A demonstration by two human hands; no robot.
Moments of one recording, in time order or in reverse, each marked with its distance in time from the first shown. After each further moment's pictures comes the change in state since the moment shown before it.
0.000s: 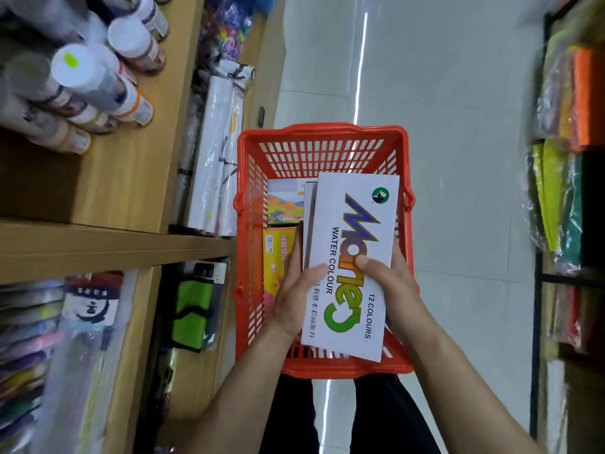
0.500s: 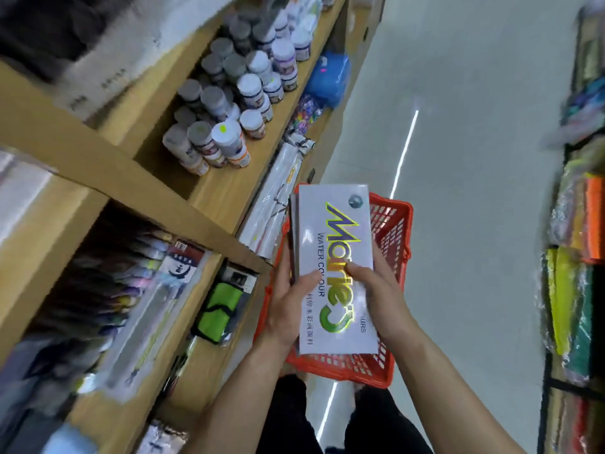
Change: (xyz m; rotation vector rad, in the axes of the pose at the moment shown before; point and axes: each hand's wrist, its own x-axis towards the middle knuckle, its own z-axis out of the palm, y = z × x) left_hand -0.122 0.088 0.071 -0.074 0.191 0.344; right_hand -0.076 -0.102 0.057 -0.104 -0.292 -0.077
